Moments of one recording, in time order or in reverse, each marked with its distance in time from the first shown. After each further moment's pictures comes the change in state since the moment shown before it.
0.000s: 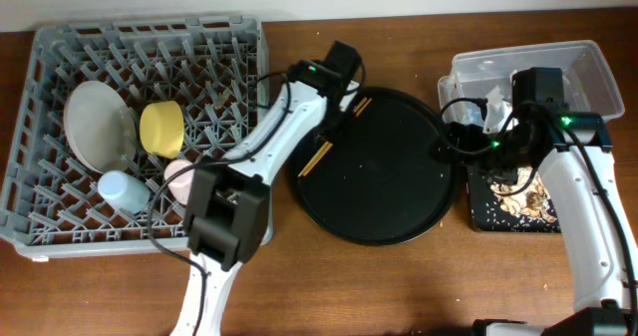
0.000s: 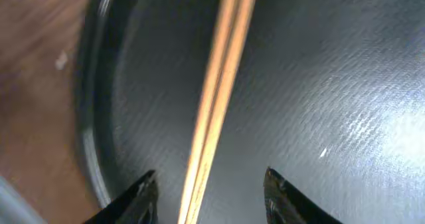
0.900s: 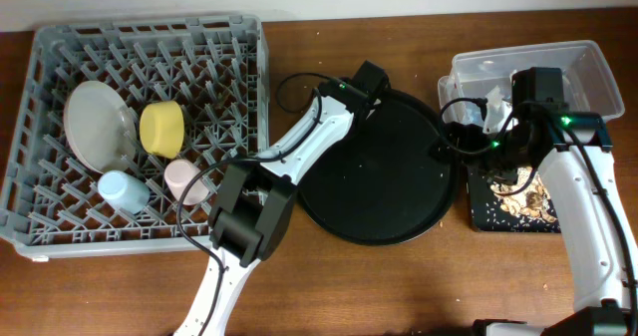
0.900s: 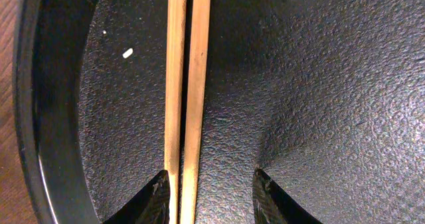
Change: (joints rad) left arm -0.081 0.114 0.023 0.096 -0.187 0.108; right arm 0.000 0.001 0.000 0.000 0.000 0.000
